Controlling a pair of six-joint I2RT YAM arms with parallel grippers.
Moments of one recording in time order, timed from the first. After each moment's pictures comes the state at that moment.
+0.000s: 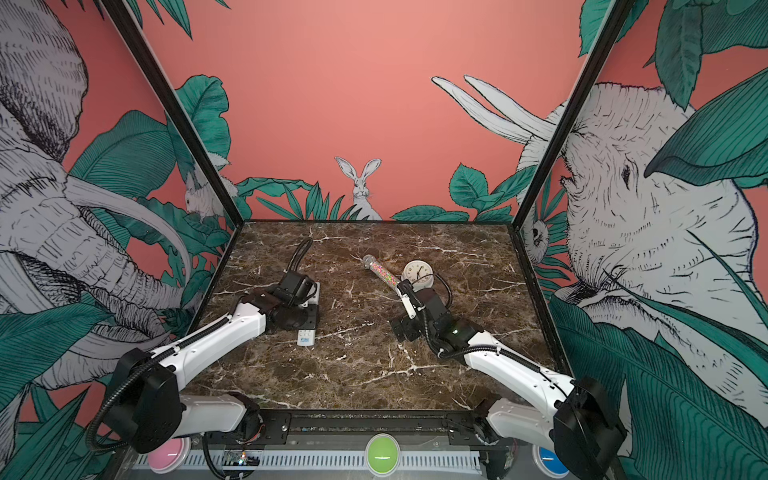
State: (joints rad) left arm -0.53 1.33 0.87 -0.71 -0.08 -0.46; right arm 0.72 1.13 0.69 -0.29 0.11 0.04
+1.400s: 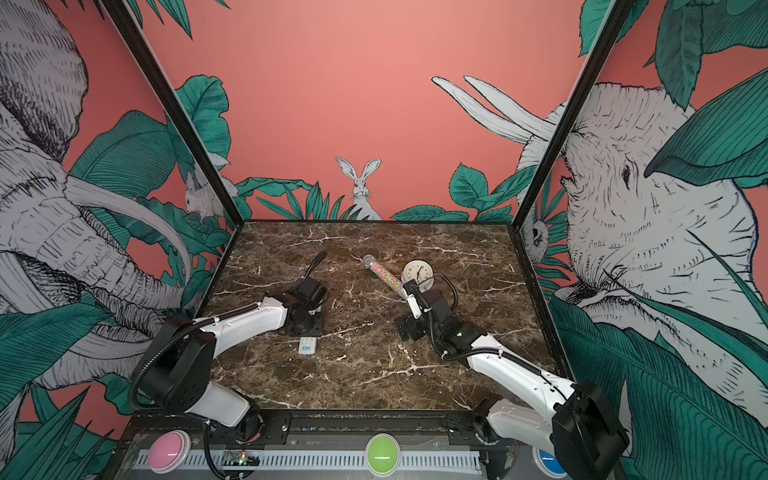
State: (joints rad) left arm -0.56 1.53 0.84 -0.66 -0.14 -0.50; right arm 0.67 1.11 0.63 -0.22 0.09 0.03
